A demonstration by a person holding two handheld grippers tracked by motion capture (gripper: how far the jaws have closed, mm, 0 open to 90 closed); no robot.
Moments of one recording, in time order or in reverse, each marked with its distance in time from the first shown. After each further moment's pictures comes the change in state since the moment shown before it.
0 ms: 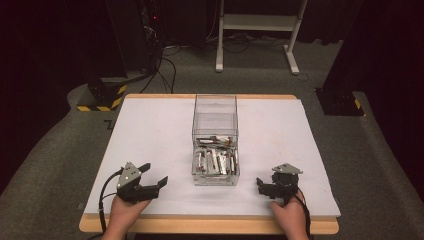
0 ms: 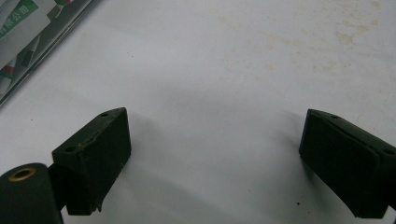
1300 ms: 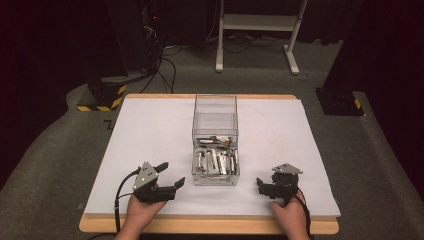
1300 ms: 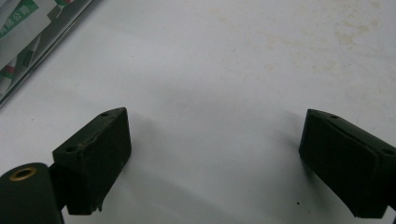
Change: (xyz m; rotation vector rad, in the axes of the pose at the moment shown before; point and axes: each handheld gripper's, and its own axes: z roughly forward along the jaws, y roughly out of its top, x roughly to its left) left arm -0.044 -0.002 0.023 -0.019 -0.107 0.002; right arm 0.000 0.000 0.000 -0.001 0.001 -0.002
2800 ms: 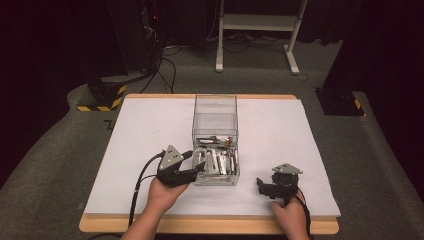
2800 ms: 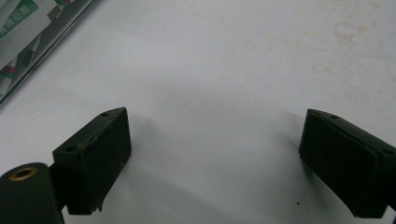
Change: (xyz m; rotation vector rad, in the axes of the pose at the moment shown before) left arm -0.034 0.026 0.060 0.035 -0.013 -0.011; right arm 0.000 0.000 0.000 0.000 0.000 0.001
